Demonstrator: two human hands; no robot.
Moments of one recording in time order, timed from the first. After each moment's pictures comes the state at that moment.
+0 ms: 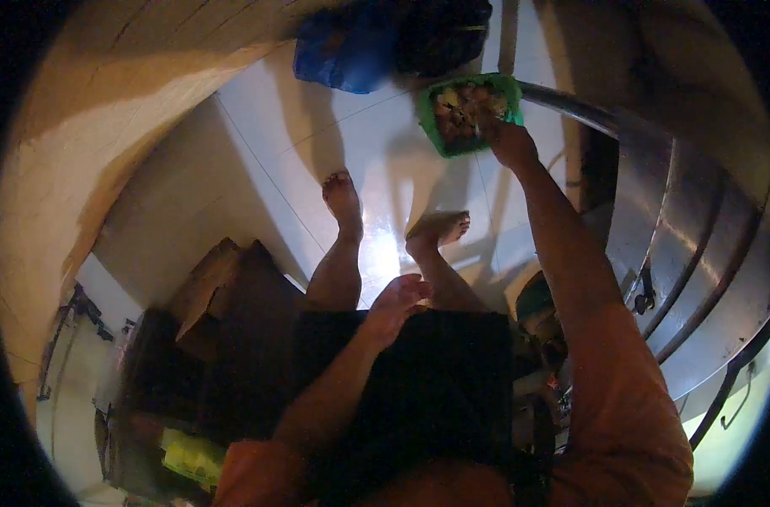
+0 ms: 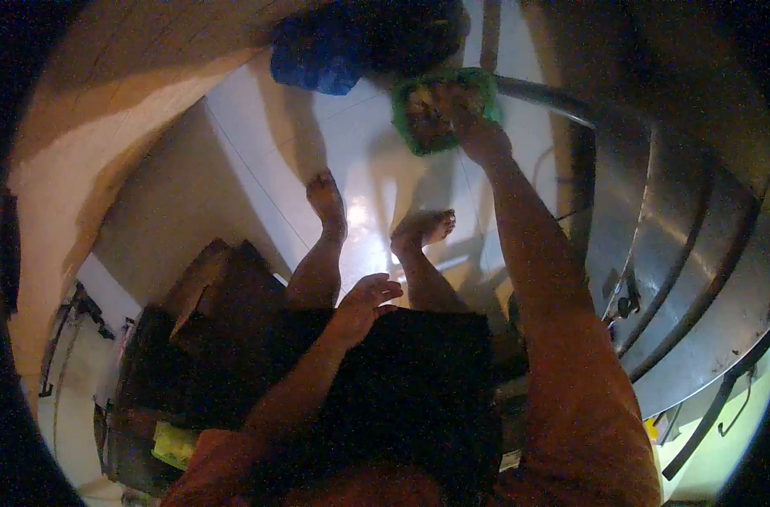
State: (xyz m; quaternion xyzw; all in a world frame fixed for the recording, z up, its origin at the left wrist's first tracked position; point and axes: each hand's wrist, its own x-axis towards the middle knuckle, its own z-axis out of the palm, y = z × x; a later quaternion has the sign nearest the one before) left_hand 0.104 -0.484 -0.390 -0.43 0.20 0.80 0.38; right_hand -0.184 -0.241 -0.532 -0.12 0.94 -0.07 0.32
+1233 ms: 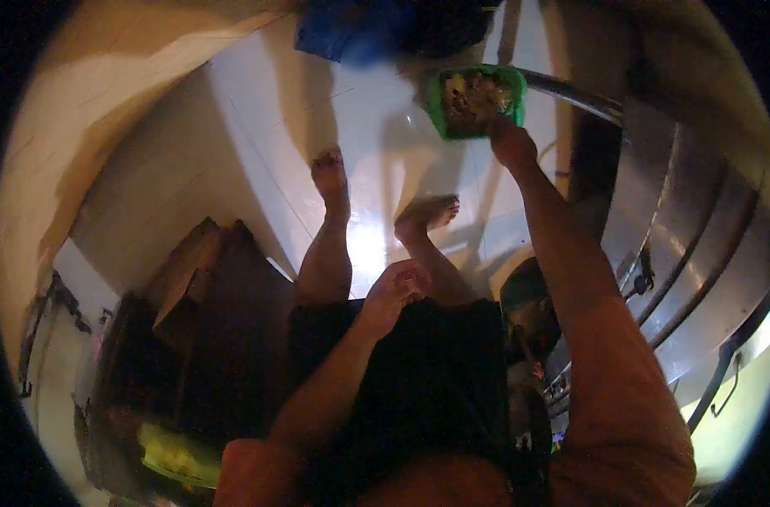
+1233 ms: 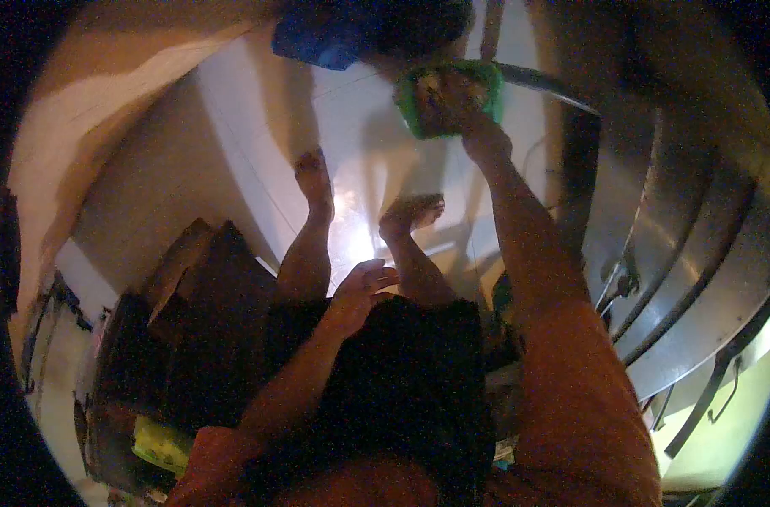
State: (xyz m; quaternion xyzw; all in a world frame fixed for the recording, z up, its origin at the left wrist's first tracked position) left_hand 0.133 -0.477 -0.396 -0.39 0.19 0.83 0.35; right_hand -0.147 -0.243 -0.503 0.10 0.95 -0.09 0.29
